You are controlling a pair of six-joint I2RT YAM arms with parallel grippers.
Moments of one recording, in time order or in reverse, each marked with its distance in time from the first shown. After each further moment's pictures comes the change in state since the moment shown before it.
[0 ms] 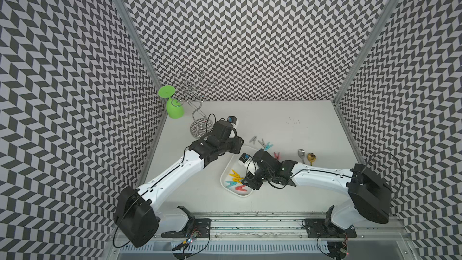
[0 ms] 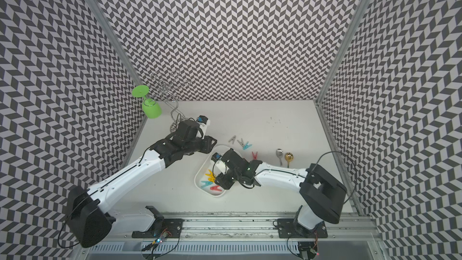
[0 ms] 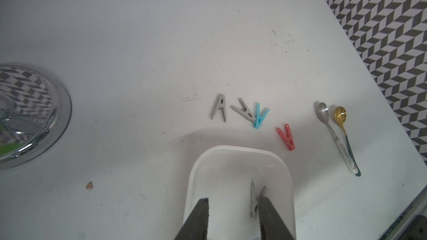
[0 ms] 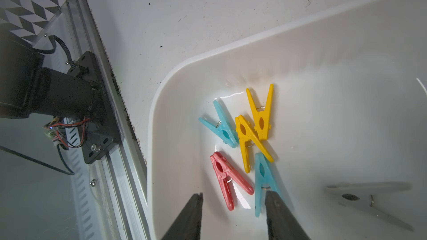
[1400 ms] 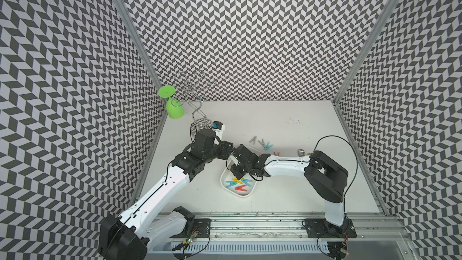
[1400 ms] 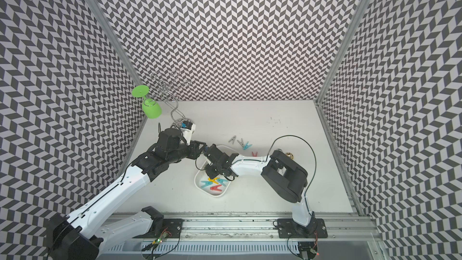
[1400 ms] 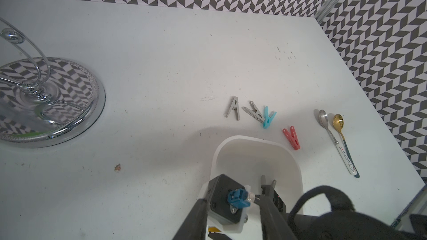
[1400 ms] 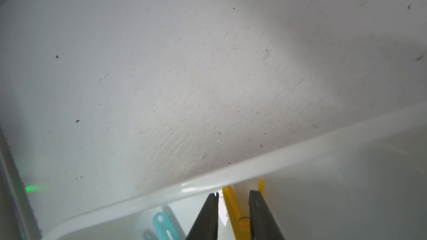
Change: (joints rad) left arm 0.093 -0.195 -0.187 0.066 0.082 0.019; right arm 0.006 0.367 0.305 0.025 0.208 0.108
